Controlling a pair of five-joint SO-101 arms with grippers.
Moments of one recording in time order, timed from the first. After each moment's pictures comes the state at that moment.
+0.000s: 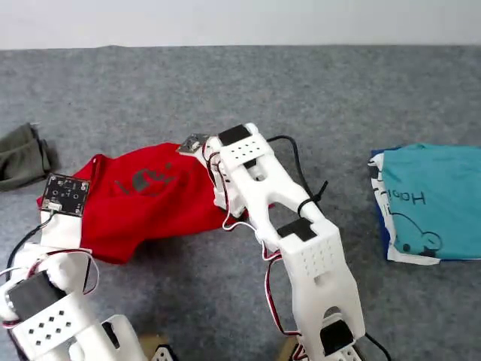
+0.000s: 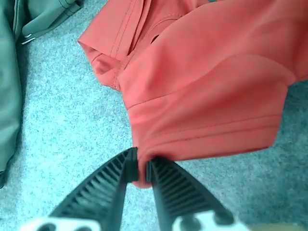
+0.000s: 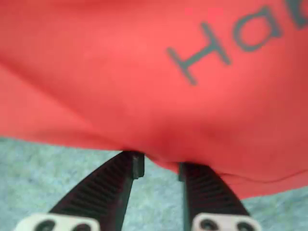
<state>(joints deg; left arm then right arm) -37.4 -64.8 55.3 86.2 -31.5 -30.3 42.8 -27.1 89.1 26.1</state>
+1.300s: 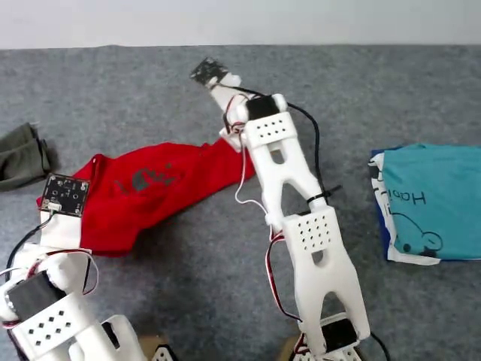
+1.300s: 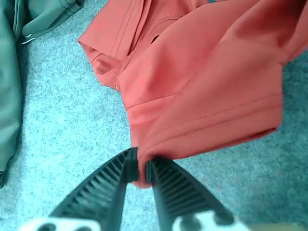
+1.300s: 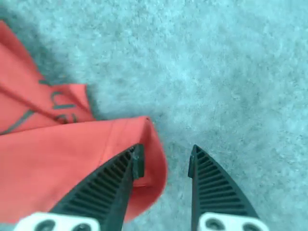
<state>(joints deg) -37.4 -64.8 55.3 86.2 -31.5 -22.2 60.8 -68.6 77.6 28.3</state>
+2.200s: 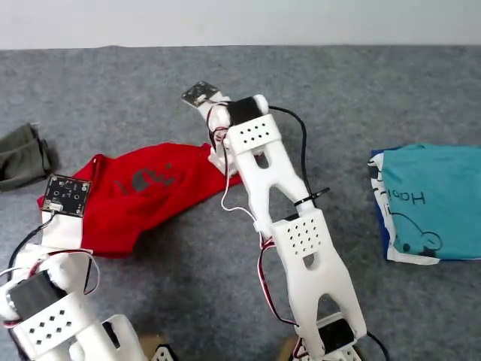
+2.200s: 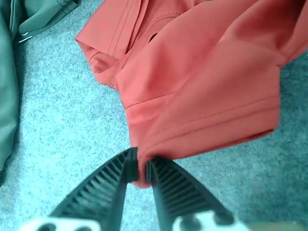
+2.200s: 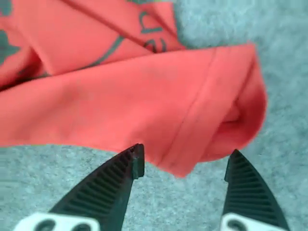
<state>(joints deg) -37.4 -64.8 55.8 86.2 -31.5 -27.5 61.1 -70.4 100.5 19.2</state>
